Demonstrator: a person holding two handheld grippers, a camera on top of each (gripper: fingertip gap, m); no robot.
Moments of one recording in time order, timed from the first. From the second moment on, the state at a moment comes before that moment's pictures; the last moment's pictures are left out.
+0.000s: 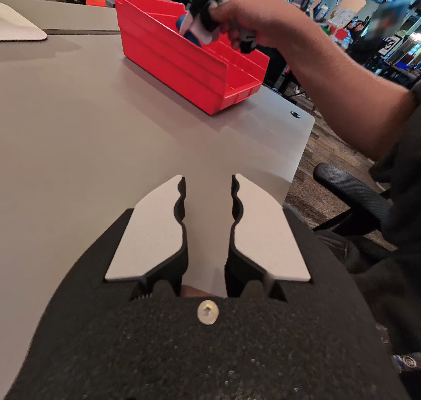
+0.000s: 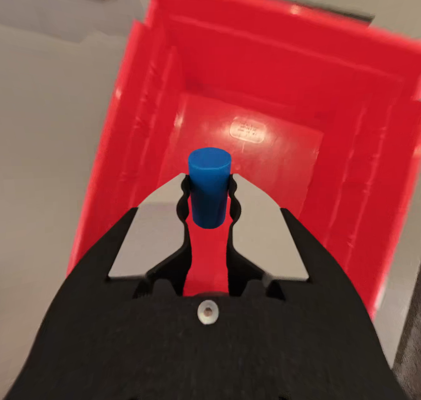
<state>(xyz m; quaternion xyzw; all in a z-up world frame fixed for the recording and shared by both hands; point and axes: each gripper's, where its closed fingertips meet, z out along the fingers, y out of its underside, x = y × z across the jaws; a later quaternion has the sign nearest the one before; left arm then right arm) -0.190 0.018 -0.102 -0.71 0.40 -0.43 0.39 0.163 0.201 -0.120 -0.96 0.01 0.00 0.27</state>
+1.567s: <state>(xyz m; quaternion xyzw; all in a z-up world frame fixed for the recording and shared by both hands) -0.378 0.229 -0.096 -0.94 0.15 -0.12 0.28 -0.001 0.018 -0.129 -0.82 -0.10 0.02 0.57</state>
